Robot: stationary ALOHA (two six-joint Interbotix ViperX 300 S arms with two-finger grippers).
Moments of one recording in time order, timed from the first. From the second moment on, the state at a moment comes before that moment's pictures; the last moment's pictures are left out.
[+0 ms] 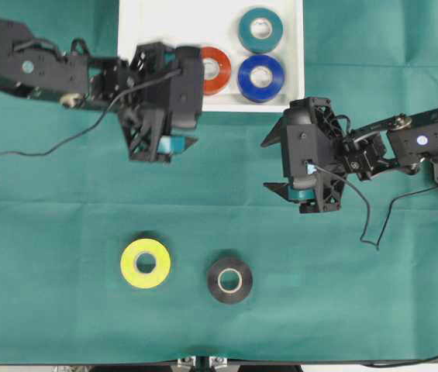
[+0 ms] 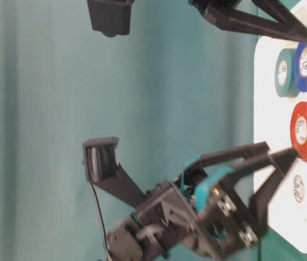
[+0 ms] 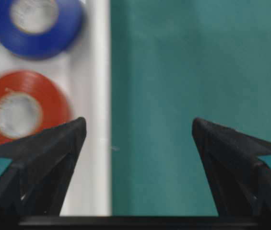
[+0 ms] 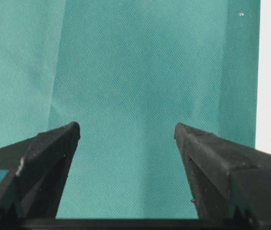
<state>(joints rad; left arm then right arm) 0.07 0.04 0.54 -0.02 0.25 0.20 0.12 -0.15 0.85 -0.58 0.14 0.71</state>
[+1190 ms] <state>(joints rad) -0.02 -0.10 0.73 -0.02 0.25 0.20 0.13 -0.15 0.85 -0.58 0.14 0.71</state>
